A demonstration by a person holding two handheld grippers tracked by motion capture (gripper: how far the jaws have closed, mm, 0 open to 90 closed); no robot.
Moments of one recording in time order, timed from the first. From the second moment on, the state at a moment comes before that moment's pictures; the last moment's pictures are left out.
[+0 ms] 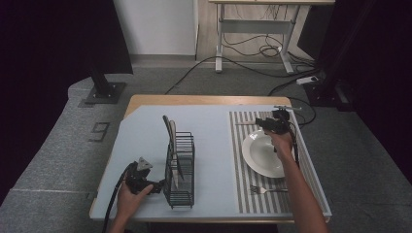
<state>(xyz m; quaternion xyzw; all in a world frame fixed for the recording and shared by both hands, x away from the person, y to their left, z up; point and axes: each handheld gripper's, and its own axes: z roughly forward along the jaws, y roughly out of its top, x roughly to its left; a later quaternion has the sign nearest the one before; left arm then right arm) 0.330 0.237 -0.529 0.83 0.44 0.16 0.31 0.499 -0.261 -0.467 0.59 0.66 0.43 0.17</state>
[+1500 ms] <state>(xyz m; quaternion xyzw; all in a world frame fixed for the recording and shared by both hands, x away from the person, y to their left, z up) 0.330 0.237 -0.529 0.83 0.44 0.16 0.31 0.352 -0.148 -0.493 0.43 0.76 0.48 0.11</state>
